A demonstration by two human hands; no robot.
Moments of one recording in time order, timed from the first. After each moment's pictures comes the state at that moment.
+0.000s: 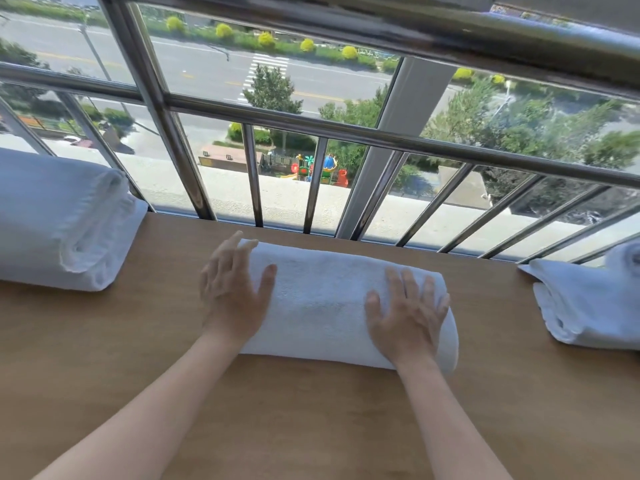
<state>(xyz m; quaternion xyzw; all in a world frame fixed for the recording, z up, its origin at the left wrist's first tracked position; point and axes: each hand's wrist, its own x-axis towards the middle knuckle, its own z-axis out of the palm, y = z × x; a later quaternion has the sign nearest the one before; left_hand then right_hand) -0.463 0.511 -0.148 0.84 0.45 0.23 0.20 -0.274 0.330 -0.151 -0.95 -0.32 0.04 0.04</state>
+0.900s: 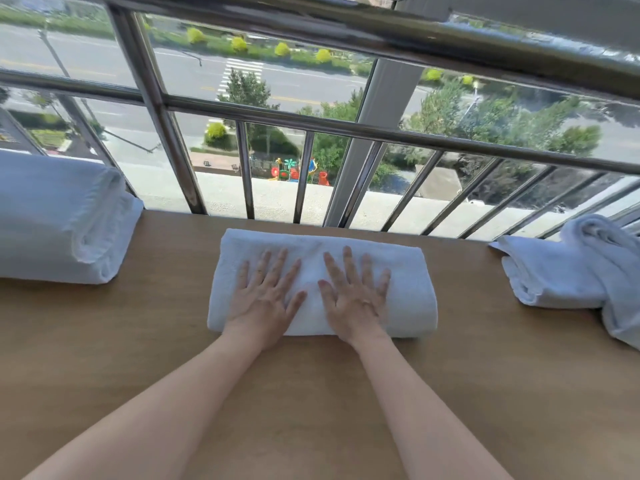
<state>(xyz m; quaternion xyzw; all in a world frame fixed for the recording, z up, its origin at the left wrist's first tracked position) -0.465 0.477 -0.159 0.95 0.30 -0.04 0.11 -0.325 0.352 -0.155 -0.91 -0.41 0.09 0.04</state>
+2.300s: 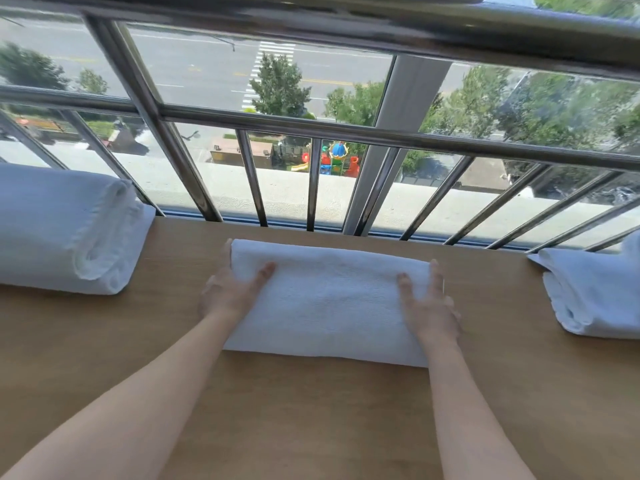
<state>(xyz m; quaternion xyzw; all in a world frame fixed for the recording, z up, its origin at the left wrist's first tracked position) -0.463 0.543 -0.161 0.71 0.61 0.05 0.34 -0.231 0.316 -0.148 -0.95 -0.09 0.22 0.20</state>
